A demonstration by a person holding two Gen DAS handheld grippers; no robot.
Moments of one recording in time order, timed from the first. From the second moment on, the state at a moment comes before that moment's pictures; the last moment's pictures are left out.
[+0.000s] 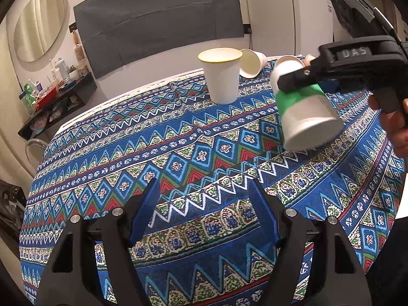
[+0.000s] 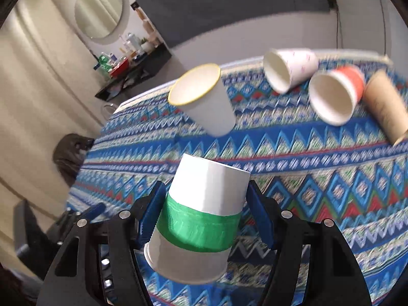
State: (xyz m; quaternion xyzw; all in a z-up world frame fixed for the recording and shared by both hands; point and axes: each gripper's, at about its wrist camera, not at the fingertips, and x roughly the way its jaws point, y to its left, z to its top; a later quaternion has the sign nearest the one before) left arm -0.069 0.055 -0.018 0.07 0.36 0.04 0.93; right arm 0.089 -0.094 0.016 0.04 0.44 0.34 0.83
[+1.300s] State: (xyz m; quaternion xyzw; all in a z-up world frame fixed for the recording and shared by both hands) left arm -0.079 0.009 -0.023 0.07 0.38 -0.01 0.92; right arm 0.000 -0.102 0.009 -0.22 0.26 0.33 0.88
